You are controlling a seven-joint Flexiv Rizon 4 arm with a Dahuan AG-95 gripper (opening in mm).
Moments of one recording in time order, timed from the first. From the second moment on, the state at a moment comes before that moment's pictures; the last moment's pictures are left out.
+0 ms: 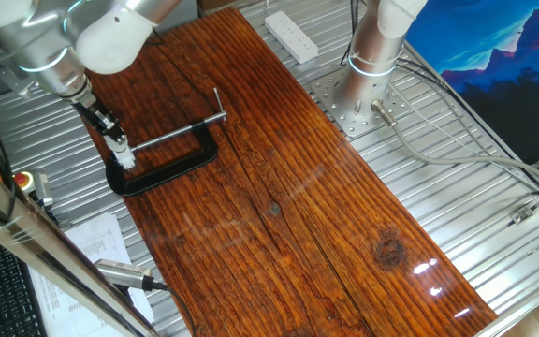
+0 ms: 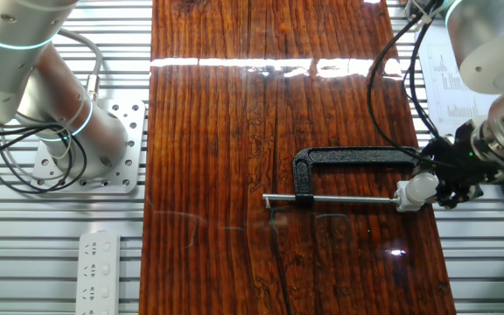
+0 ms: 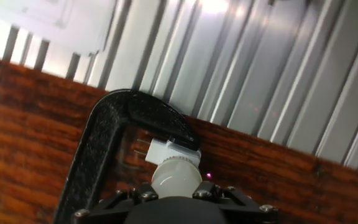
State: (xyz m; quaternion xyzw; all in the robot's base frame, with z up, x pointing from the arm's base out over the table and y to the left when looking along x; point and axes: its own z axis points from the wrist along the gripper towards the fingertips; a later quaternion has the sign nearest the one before) arm 0.680 -0.126 0.104 0.21 -0.97 0.00 0.07
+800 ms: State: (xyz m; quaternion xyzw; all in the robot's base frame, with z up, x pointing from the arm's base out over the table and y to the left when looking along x) arm 0.680 -0.126 0.104 0.42 -0.91 0.01 0.07
